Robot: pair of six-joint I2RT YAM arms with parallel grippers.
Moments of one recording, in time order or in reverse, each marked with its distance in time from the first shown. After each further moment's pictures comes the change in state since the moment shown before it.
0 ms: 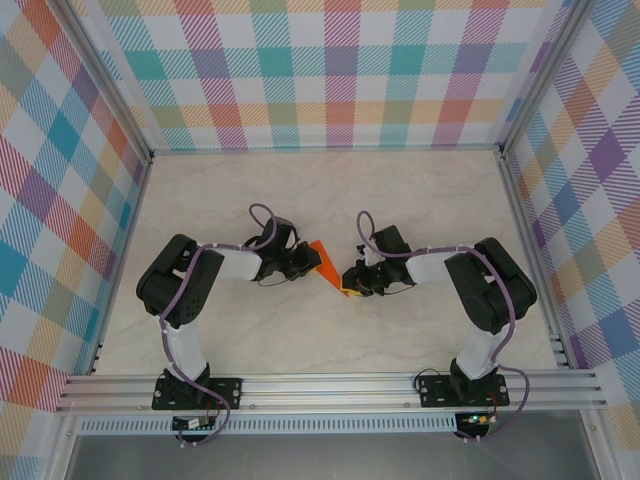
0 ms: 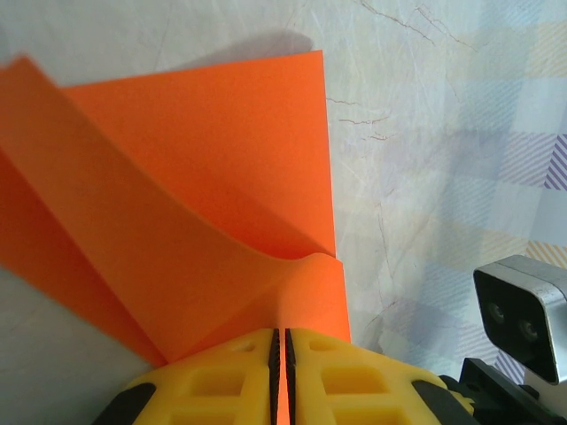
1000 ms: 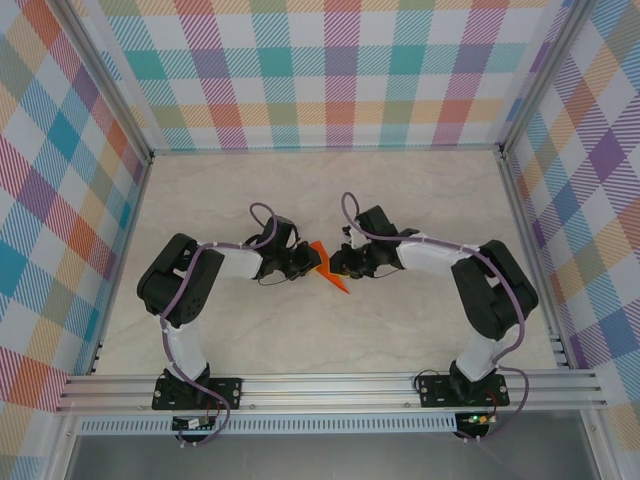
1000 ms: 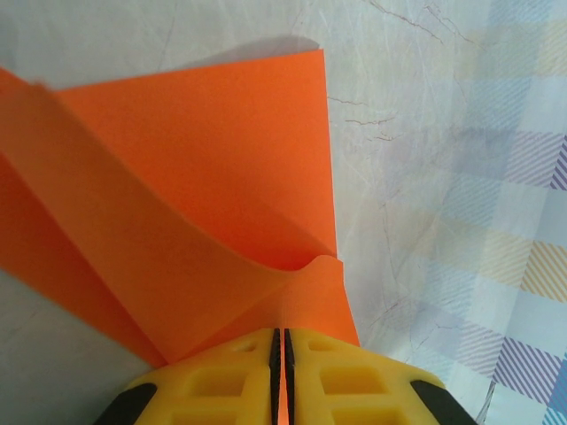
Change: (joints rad) left arm 0.000 0.006 0.021 -0.035 0.003 0.000; right arm 0.079 -0.016 0.243 -0.225 0.123 -0.060
